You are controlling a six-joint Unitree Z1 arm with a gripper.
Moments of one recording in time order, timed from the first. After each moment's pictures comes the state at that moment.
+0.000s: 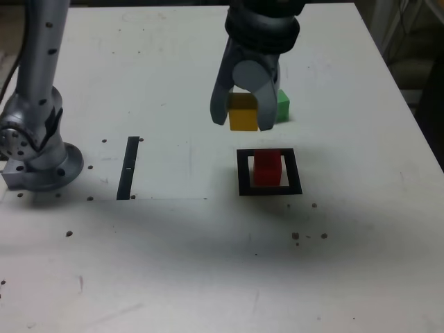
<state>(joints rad) -0.08 2.02 -1.77 1.56 0.04 0.08</state>
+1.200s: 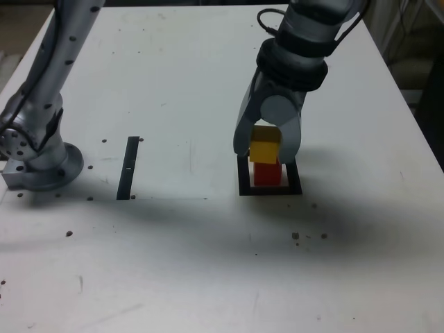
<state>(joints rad) -0.09 2.18 -1.86 1.55 -0.02 0.10</state>
